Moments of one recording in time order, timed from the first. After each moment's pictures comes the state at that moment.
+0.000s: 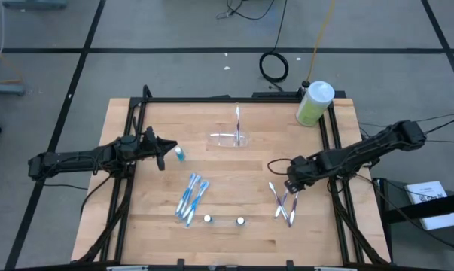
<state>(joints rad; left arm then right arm) 0.18 0.30 0.10 -0.05 -0.19 -0.16 0.24 1.16 0.56 -0.79 -0.08 1.33</state>
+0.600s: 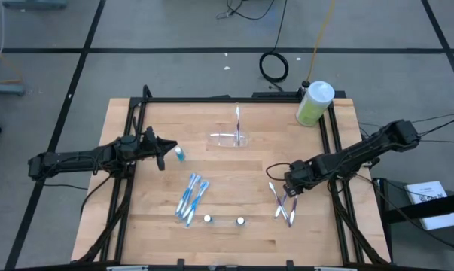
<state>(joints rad) 0.18 0.30 0.10 -0.05 -0.19 -0.16 0.29 1.26 0.56 -0.76 -0.10 1.41</state>
